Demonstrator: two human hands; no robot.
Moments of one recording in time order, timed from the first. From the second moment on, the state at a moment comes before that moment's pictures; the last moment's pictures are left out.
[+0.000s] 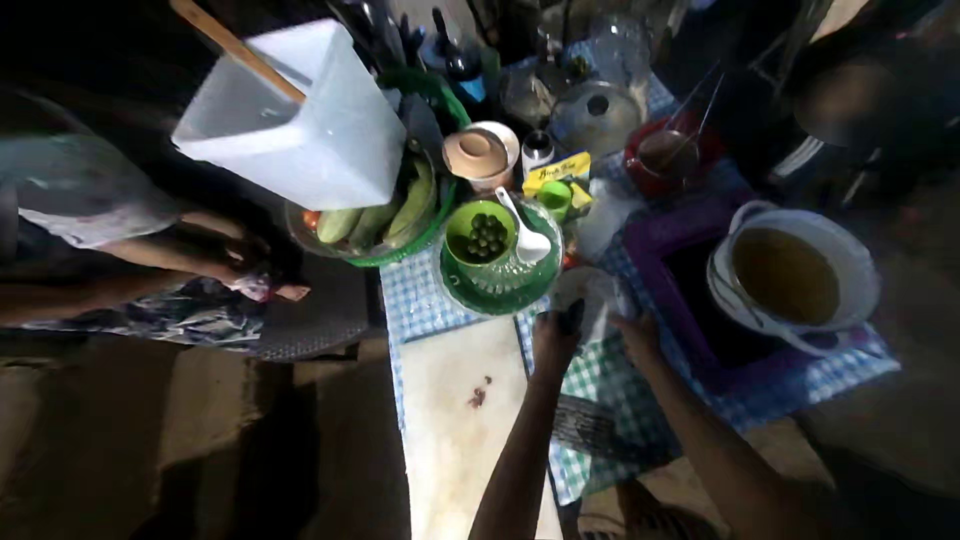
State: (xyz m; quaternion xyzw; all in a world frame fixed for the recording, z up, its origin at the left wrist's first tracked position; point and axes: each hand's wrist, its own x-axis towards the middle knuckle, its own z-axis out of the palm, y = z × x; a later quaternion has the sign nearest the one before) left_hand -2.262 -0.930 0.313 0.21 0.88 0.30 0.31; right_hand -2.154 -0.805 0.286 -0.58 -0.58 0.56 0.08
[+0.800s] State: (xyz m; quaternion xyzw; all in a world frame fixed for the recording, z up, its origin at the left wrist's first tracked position) left_hand -2.232 -0.974 0.320 0.10 0.93 0.22 0.29; right_hand -2.114 -0.887 0.313 -0.50 -0.72 0.48 -0.01
